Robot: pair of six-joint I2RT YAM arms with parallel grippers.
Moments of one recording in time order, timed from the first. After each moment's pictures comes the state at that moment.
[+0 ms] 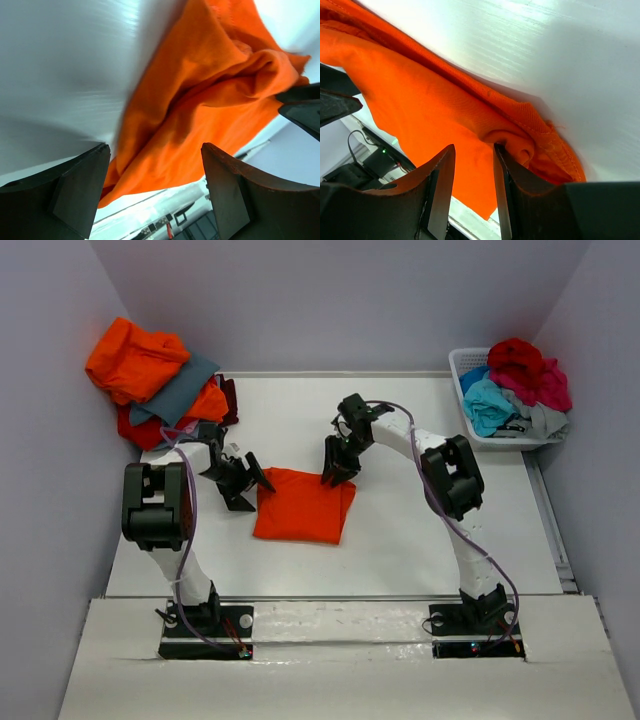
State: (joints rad) left arm -0.02 1.81 1.07 -0.67 0.51 -0.54; right arm 0.53 2.30 1.88 -0.84 -0.54 0.53
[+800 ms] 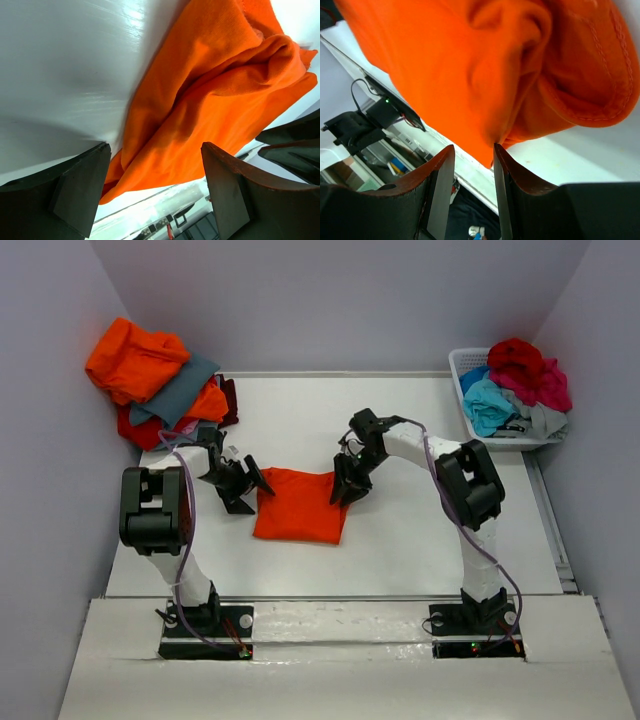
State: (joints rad) left arm 0.00 1.78 1.02 -0.64 0.53 -0.54; right arm 0.52 2.12 1.61 -0.85 -0.69 0.50
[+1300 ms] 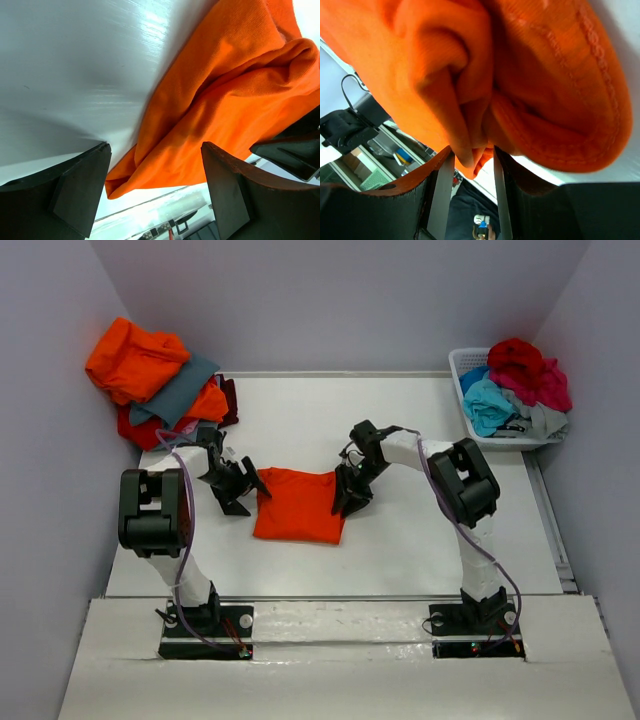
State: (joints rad) left arm 0.00 1.76 1.02 -0.67 0.45 -0.54; right arm 0.52 2.16 1.52 -0.80 -0.73 0.49
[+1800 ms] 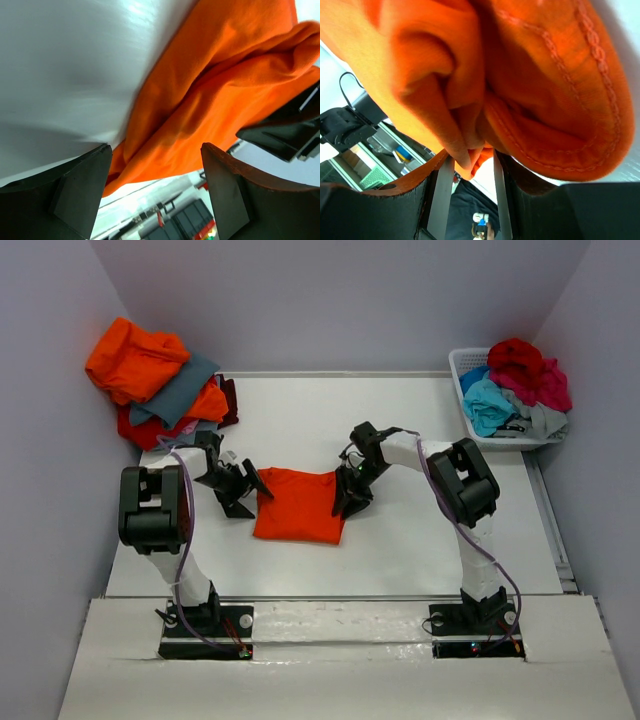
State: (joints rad) left arm 0.01 1.79 1.00 -0.67 0.55 -0.54; right arm 0.52 2.17 1.51 -0.79 -0.74 0.48
